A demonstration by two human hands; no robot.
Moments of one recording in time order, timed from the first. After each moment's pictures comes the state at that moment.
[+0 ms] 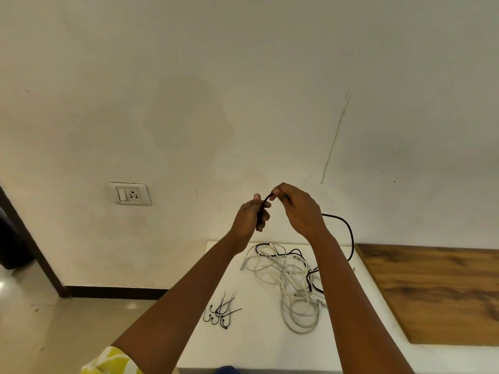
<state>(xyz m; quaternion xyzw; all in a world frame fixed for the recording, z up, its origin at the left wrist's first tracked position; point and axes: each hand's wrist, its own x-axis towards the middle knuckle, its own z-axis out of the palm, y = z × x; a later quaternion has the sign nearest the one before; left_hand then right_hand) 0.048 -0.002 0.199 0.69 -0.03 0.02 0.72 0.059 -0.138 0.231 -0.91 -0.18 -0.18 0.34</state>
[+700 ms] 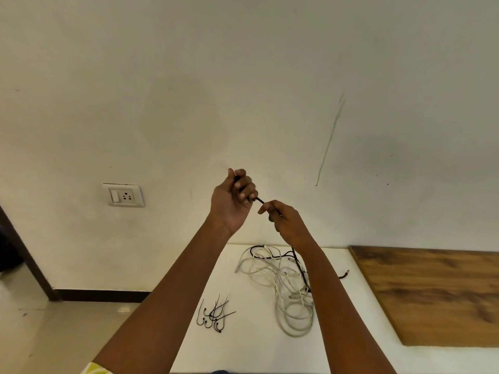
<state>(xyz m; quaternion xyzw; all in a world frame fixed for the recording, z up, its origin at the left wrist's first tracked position) 0.048 0.014 0.249 0.25 -0.12 -0.06 0.96 0.063 -0.133 0.203 -0.85 -0.18 -0.07 0.49</state>
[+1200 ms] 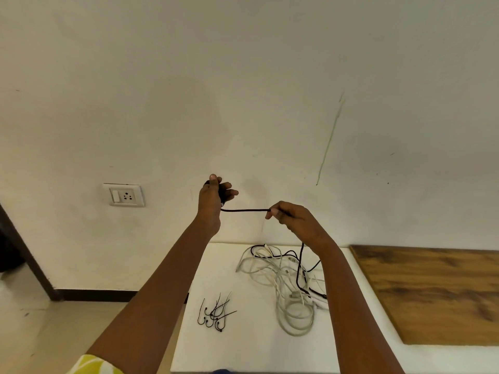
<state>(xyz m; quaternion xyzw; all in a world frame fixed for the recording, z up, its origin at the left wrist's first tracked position) 0.070 0.043 0.225 0.49 0.07 0.14 0.85 0.050 -0.157 0.217 -0.84 -0.24 -0.01 0.49</state>
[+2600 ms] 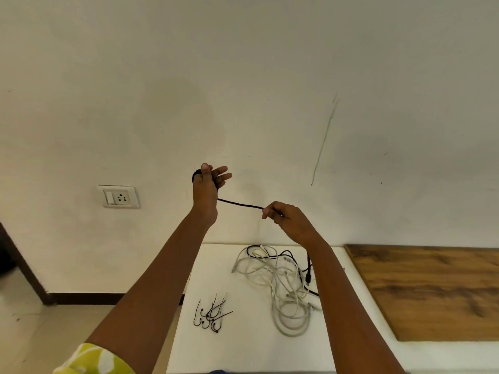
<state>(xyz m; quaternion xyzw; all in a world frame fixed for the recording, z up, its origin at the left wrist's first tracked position) 0.078 0.040 0.244 0.48 0.04 0.20 0.85 0.070 -0.155 0.206 -0.89 -0.20 -0.03 0.42</state>
